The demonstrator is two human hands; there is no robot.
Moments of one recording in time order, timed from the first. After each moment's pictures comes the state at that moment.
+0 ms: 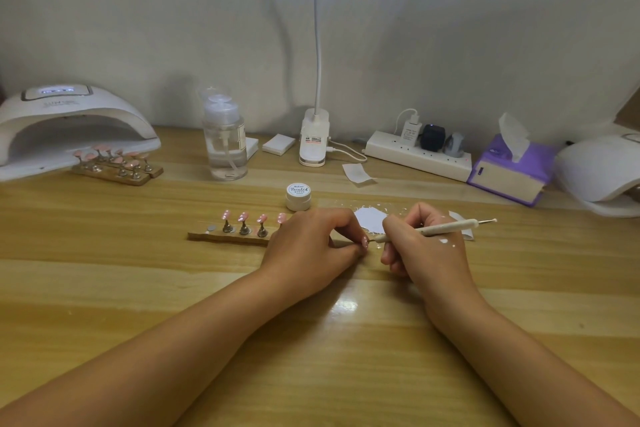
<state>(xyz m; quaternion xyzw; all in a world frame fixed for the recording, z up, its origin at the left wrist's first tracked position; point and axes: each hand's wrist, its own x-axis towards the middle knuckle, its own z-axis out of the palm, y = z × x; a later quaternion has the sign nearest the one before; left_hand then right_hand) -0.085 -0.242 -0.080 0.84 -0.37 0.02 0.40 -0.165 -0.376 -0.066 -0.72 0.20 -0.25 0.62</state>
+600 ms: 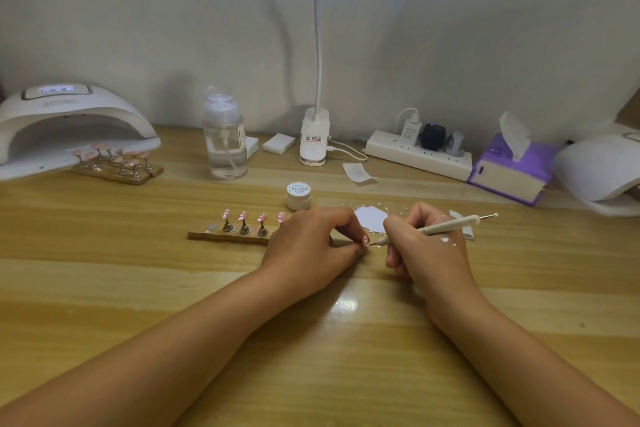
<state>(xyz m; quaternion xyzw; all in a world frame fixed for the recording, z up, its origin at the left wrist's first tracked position) -0.085 -0.241 -0.078 0.84 -0.37 0.01 0.40 -0.164 -0.379 -0.069 -0.73 0.20 -0.26 0.60</state>
